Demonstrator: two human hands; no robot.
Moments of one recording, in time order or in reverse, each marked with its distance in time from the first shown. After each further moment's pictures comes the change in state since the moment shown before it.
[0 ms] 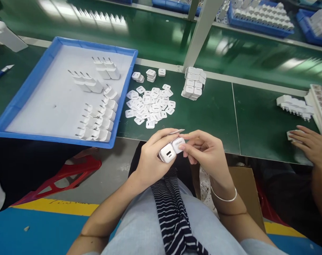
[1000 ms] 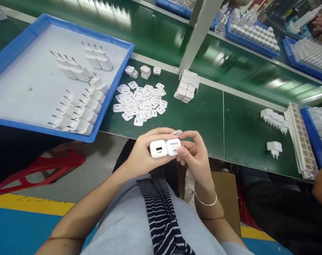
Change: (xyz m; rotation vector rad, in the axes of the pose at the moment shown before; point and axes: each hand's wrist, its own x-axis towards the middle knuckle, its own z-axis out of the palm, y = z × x) left_hand 0.017 0.000 0.016 -0.299 -0.098 -0.137; right_hand -0.008 0.023 -0.021 0.109 -0.034 -0.006
